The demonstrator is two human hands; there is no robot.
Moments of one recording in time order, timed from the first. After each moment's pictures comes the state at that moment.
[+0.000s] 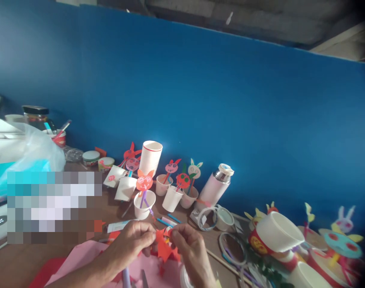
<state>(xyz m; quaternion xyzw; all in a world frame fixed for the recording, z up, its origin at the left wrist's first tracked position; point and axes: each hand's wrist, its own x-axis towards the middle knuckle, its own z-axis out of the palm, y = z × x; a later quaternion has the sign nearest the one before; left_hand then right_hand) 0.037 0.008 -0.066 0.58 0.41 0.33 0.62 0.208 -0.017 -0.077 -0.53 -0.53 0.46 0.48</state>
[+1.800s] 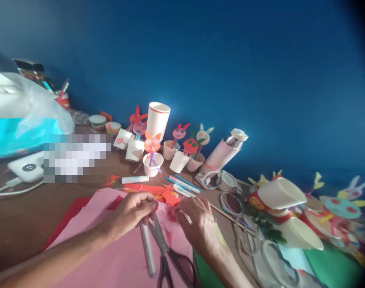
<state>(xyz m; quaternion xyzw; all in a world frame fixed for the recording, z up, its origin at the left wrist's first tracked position) 0.025 -0.033 -0.080 0.54 0.47 0.29 0.64 0.227 -0.059 -0.084 -0.53 -0.81 0.04 0.23</state>
